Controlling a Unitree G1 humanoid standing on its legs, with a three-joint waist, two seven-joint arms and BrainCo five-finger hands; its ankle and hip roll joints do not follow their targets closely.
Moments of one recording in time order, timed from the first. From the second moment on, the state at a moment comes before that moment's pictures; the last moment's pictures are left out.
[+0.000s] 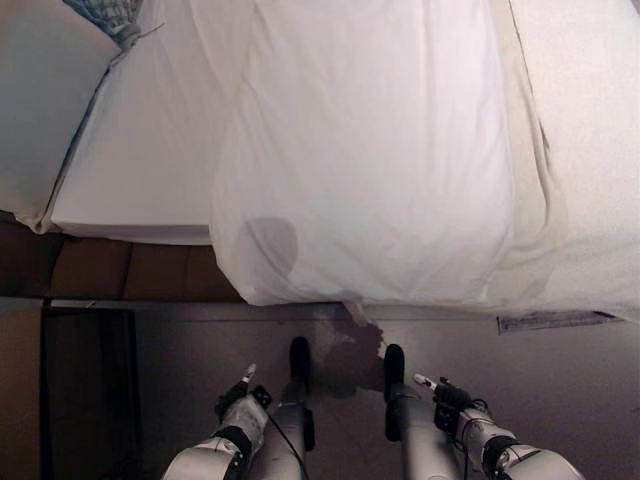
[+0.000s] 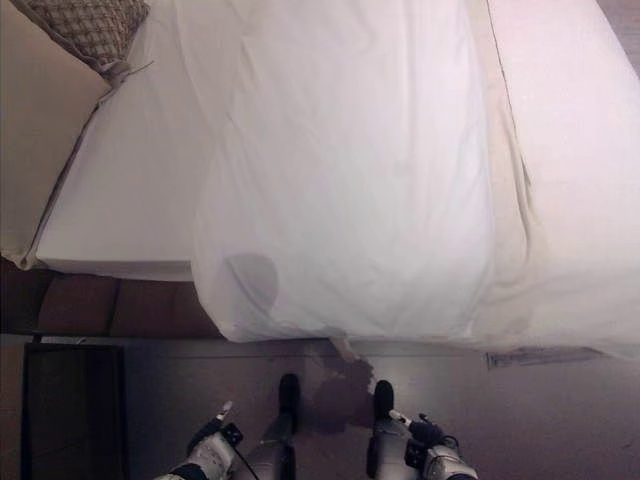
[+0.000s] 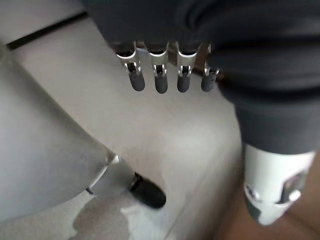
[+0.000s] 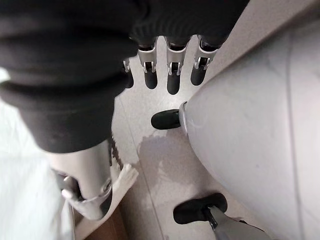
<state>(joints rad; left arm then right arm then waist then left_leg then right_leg) -0.35 0.06 -0.11 1.18 -0.73 -0.10 0.54 -0.33 -0.20 0.26 1.28 0.66 -0.04 -0.07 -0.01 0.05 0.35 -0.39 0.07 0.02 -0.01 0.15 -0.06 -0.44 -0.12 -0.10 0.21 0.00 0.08</state>
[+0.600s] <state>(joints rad) -0.43 0.40 -0.57 0.57 -0.35 -0.26 -0.06 -0.47 -0.38 0.45 0.73 0.65 -0.18 0.16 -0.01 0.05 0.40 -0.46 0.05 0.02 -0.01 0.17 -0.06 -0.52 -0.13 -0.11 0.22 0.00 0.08</state>
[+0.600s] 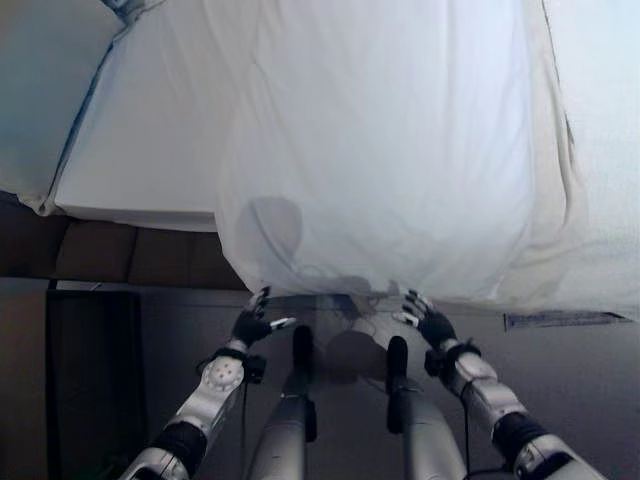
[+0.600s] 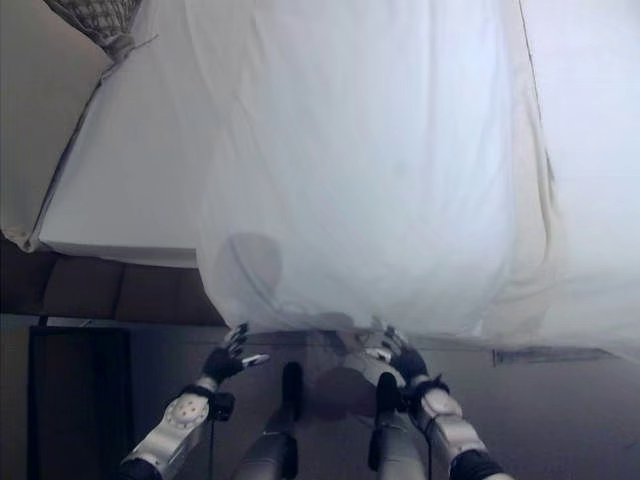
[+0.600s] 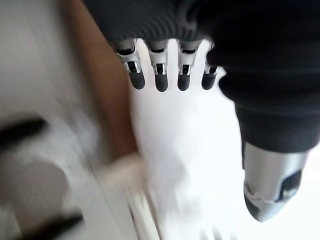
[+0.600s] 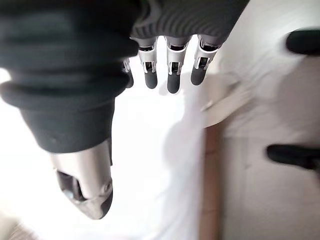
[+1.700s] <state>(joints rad) -1.19 0.49 -0.60 1.02 -0.45 -0.26 -0.07 -1.27 -0.45 0.48 1.15 0.85 -0.12 0.22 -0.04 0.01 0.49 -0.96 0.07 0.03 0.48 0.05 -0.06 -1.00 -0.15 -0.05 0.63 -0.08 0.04</state>
